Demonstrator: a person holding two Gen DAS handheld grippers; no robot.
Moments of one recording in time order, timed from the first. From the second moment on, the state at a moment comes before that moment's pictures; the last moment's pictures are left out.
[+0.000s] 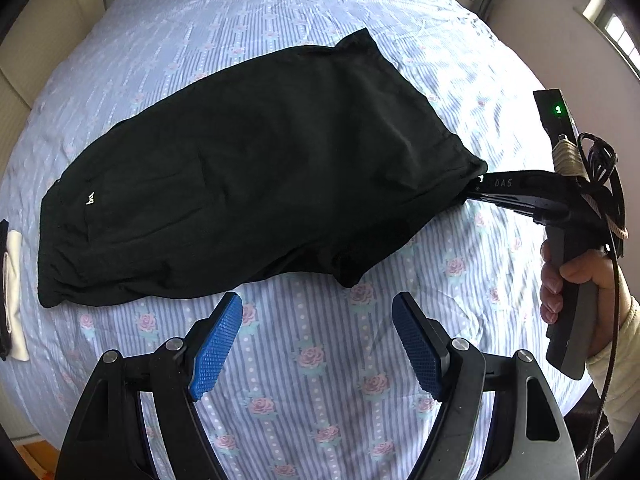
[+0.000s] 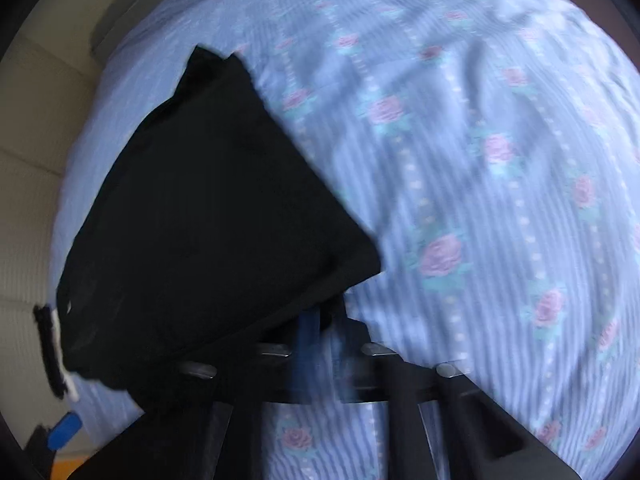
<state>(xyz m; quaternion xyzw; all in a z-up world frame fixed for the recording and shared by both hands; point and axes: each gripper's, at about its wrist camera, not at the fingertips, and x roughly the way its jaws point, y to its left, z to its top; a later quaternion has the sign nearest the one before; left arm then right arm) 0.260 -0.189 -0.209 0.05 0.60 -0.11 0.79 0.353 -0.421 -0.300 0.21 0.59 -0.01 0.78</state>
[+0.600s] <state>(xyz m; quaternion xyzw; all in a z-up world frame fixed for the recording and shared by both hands) 0.256 -0.178 -0.203 0.05 0.60 -0.11 0.79 0.327 -0.453 -0.291 0.15 0.59 -0.15 0.78</state>
